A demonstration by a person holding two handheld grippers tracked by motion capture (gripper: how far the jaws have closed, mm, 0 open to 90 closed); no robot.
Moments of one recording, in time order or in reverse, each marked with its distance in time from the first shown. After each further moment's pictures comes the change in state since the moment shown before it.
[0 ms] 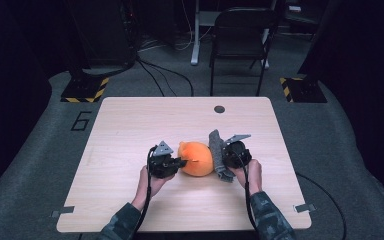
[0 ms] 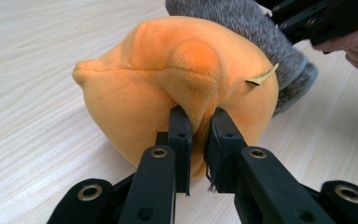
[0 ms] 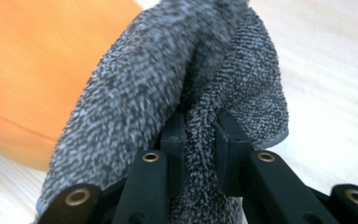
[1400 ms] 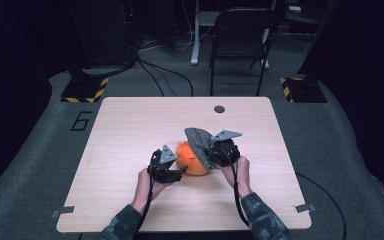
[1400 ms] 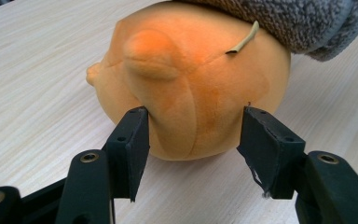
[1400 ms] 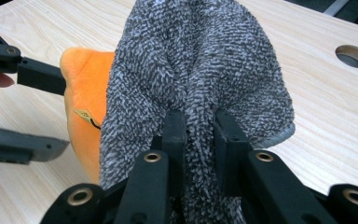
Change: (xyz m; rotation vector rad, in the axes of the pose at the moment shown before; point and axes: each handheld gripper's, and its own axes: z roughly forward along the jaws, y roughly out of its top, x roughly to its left) left arm -0.016 -0.005 0.000 0.074 0.149 0.136; right arm 0.046 0.032 -0.024 -0.193 0.075 -0.065
